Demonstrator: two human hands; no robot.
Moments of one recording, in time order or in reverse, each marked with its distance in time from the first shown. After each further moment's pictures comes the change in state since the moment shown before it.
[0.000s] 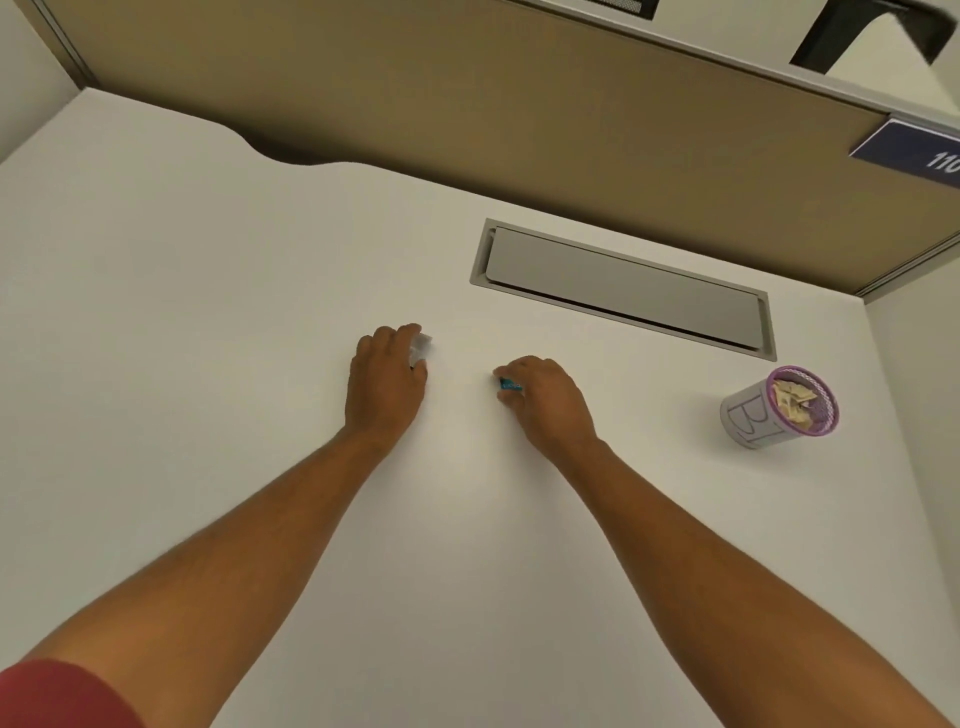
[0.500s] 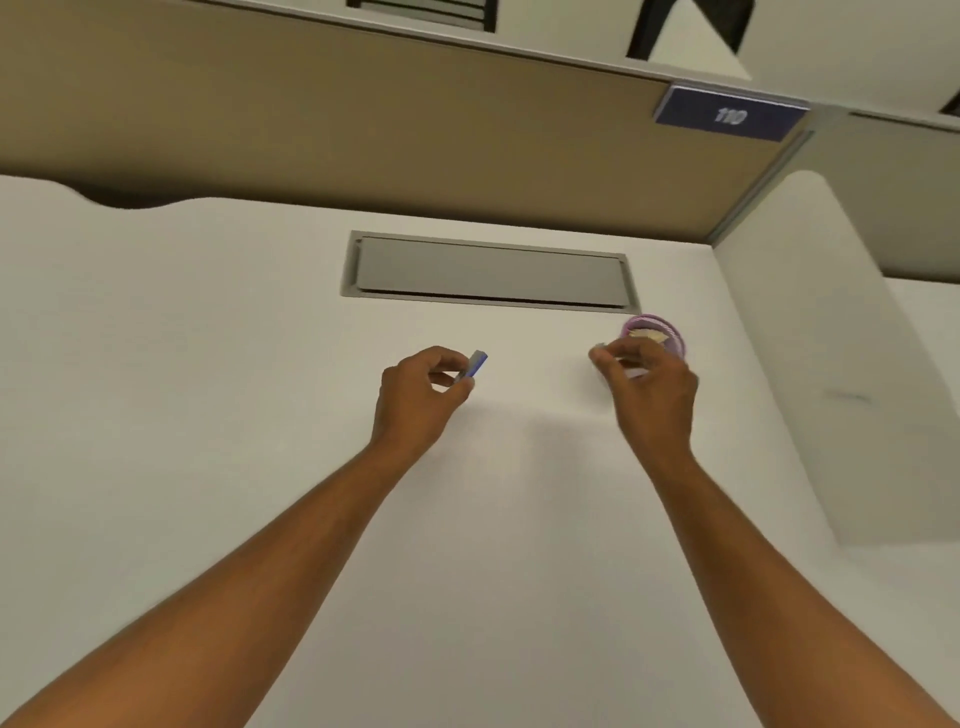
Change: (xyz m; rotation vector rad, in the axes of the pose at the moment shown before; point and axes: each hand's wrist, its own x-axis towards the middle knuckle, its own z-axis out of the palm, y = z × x) left_hand -0.046 0.153 0.047 -0.542 -0.263 0.035; right_hand -0.126 0.114 -0.140 0.448 0.733 0.463
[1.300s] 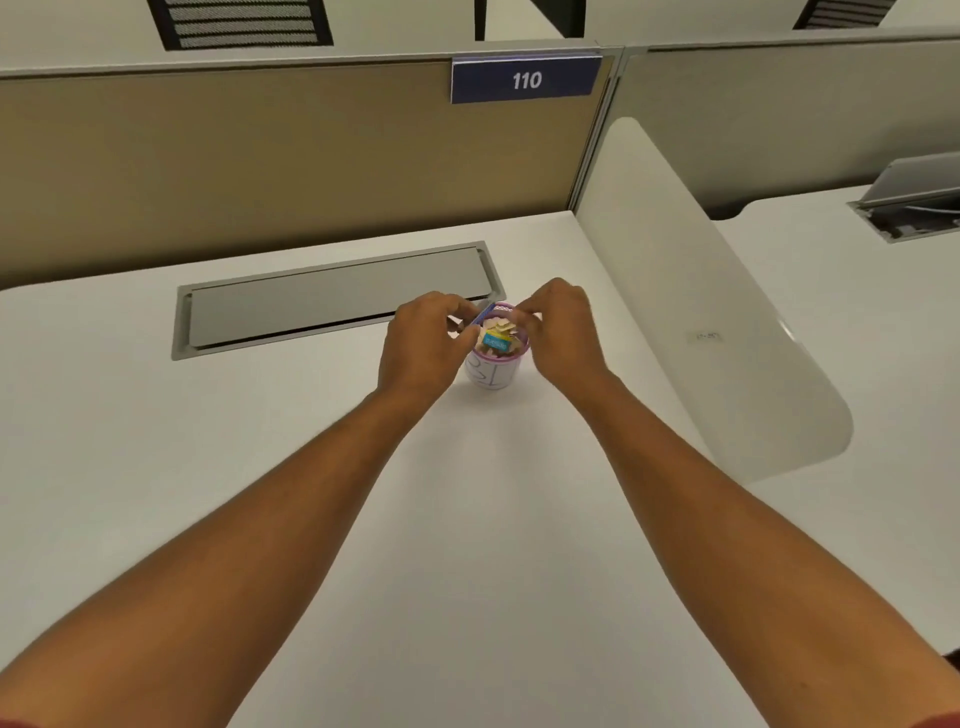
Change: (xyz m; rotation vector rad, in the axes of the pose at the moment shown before) left_hand 0.049 0.133 0.170 0.341 -0.086 0.363; right_hand 0.105 0.062 -0.061 -0.364 -0.134 -0.070
